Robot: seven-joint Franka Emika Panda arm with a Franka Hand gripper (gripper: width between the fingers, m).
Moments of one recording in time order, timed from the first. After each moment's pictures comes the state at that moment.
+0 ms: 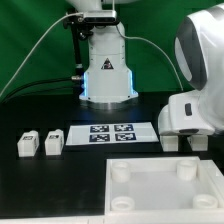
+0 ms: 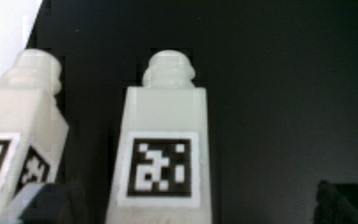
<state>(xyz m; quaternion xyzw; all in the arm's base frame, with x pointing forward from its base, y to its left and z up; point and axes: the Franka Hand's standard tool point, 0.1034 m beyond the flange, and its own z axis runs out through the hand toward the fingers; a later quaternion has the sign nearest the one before) 0.384 0.191 0.018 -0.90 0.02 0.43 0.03</state>
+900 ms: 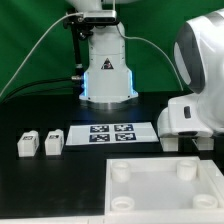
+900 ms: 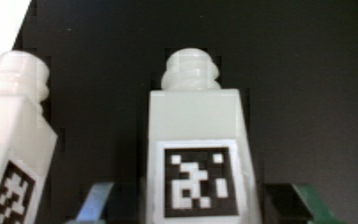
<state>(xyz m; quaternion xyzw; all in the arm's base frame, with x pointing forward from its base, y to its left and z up) 0.378 0.190 0.011 -0.90 0.02 0.43 0.03</state>
